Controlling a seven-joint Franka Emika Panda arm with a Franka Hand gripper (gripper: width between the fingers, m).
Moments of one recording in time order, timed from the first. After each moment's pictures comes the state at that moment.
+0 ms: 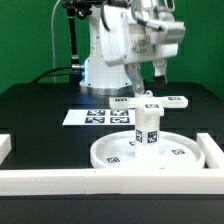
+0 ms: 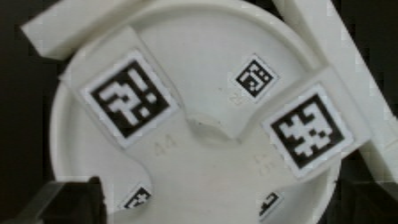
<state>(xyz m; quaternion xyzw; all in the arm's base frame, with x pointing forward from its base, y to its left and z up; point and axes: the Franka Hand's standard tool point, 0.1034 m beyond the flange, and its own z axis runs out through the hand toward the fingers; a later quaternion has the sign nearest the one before) 0.572 0.045 0.138 -0.47 0.87 0.04 0.14</state>
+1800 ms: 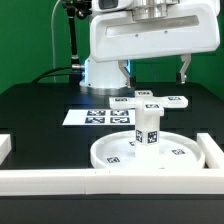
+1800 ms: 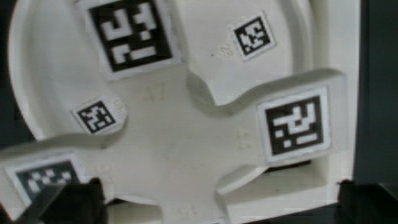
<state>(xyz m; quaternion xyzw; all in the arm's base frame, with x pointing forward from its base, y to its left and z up) 0.566 0.049 0.133 -1.00 0.04 -0.04 0.05</state>
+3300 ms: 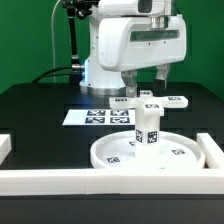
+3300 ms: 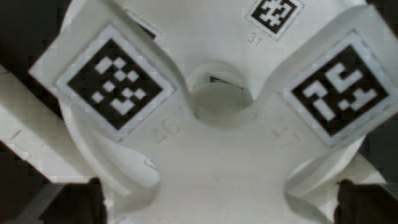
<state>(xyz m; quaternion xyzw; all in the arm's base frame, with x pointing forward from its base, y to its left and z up) 0.568 0.035 0.117 -0.92 -0.39 -0.03 -0.01</state>
